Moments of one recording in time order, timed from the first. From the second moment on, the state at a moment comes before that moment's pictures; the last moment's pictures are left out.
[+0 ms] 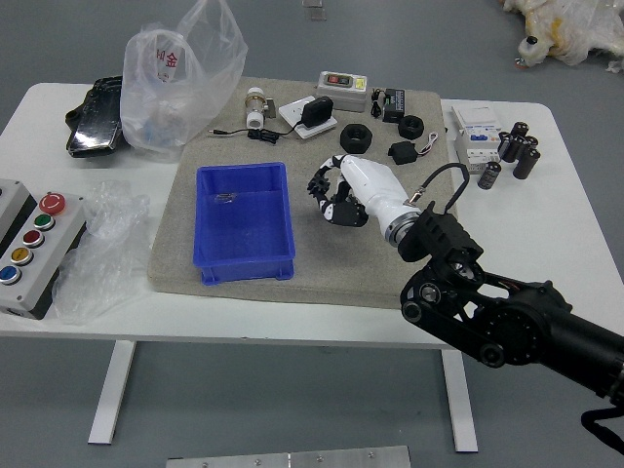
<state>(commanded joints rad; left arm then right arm) -0.19 0.17 -0.62 -0.29 0.73 0.06 0.15 0.73 -0.20 0.46 1.24 -1.69 -0.36 -0.30</state>
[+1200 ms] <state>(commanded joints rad) -0.20 0.17 -0.63 -0.29 0.74 0.05 0.16 0.81 -0.15 0.47 1.10 -1.83 -0.24 -0.43</state>
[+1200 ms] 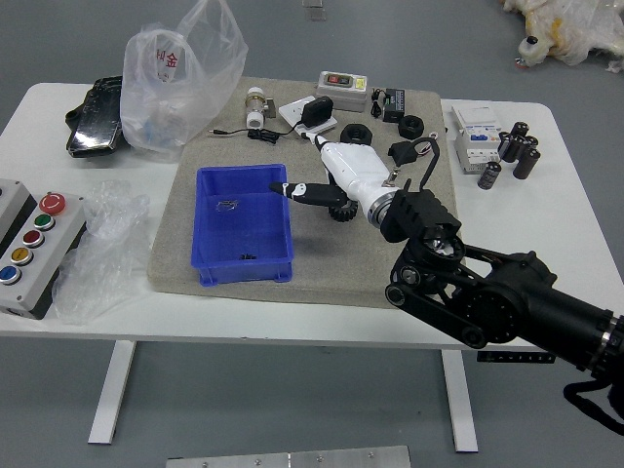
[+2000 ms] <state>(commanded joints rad) -0.19 0.16 -0.65 -0.29 0.77 0.05 0.17 0.82 -0.08 0.33 0.82 -1.67 -0.32 -0.38</state>
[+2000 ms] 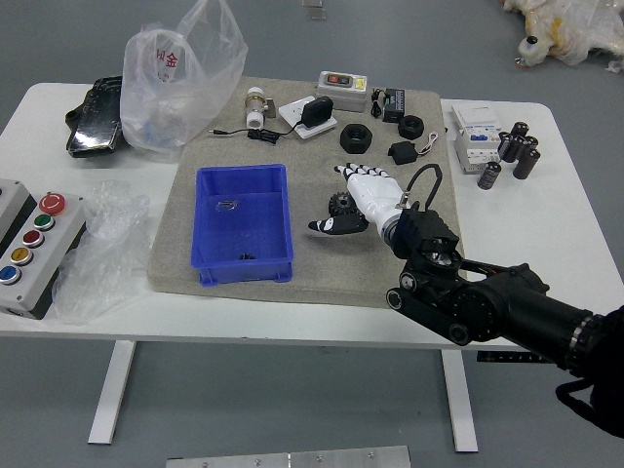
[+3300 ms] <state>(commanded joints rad) -0.18 0.16 -0.66 -0.29 0.77 0.05 0.17 0.86 -0.15 0.43 1.17 -1.73 -0.42 -0.29</state>
